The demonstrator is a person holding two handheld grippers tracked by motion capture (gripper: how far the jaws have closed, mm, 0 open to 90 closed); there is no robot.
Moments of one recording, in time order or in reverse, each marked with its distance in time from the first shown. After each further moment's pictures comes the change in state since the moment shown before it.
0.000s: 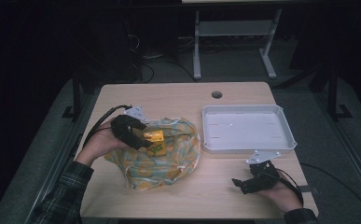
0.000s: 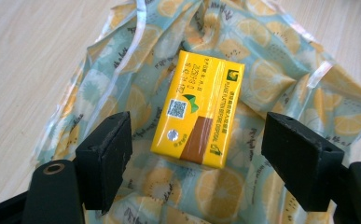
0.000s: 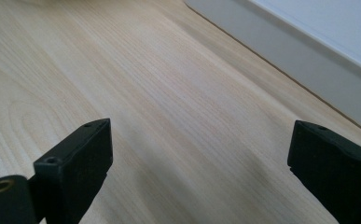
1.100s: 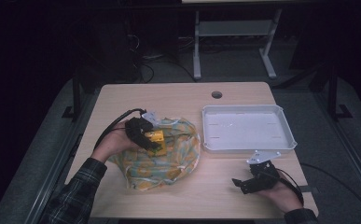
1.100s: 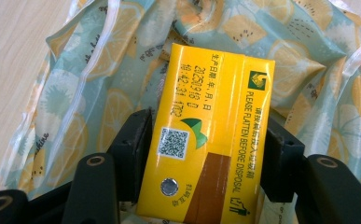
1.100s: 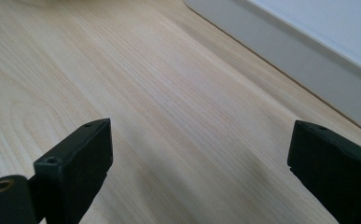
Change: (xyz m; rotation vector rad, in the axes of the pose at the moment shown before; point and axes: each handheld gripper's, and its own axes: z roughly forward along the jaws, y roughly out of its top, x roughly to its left) left arm 0.003 0.009 0.041 0.099 -0.035 0.041; right arm 0.000 0.000 0.000 -0.003 0.002 0.002
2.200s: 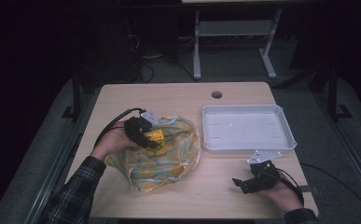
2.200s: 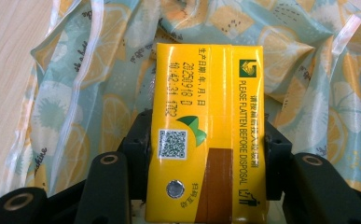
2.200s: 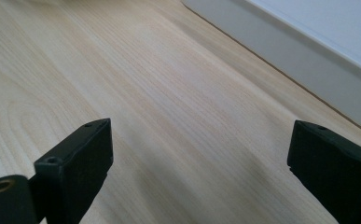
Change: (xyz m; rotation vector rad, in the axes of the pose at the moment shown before) left arm 0.004 -0.002 -0.001 0.009 -0.023 0.000; right arm -0.001 0.000 -0.001 0.003 -0.004 0.001
